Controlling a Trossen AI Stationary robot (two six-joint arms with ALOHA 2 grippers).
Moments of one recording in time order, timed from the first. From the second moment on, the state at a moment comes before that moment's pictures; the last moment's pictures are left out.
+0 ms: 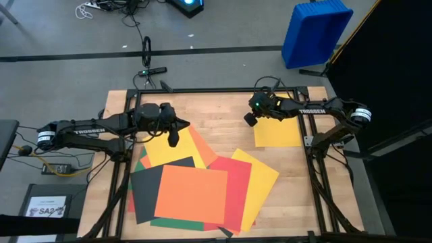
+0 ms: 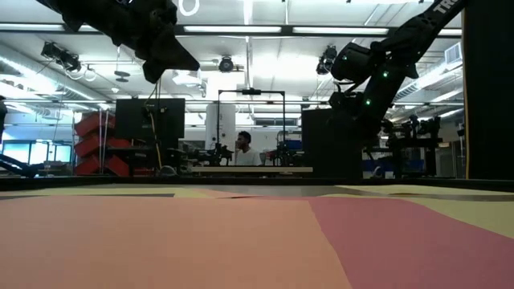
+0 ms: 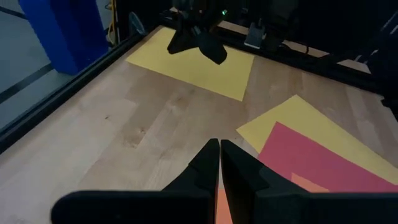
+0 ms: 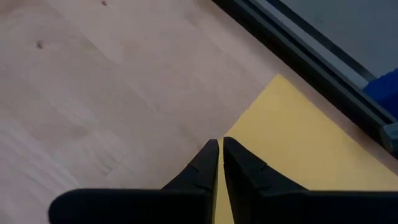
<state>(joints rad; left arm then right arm) 0.22 0.92 0.67 -0.13 0.00 -0.21 -0.48 1.46 0.78 -0.26 0.36 0.18</state>
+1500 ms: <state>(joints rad) 0.22 0.92 0.67 0.12 0.00 -0.21 -0.15 1.73 1.00 0.04 0.05 0.03</state>
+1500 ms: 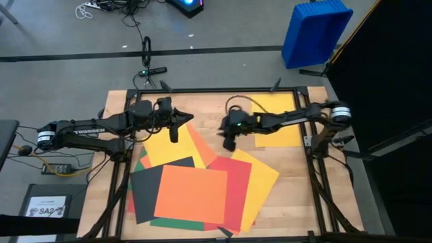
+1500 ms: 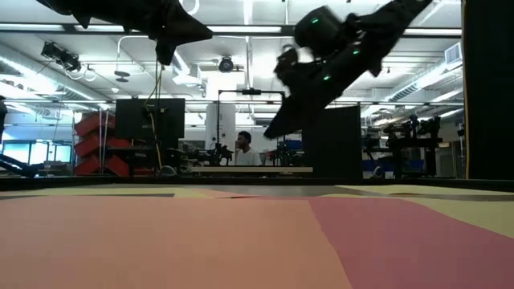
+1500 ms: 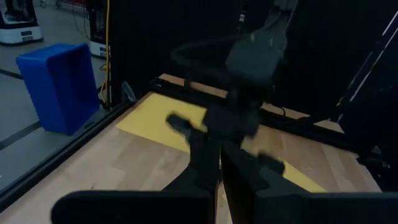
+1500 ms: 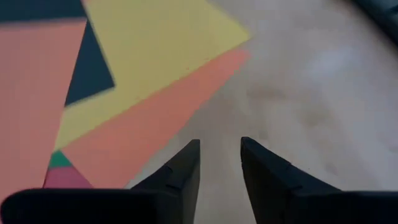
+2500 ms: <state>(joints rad) 0.20 1.27 0.67 -0.19 0.01 -0.29 -0.07 1.94 1.25 -0.21 0.06 -0.08</state>
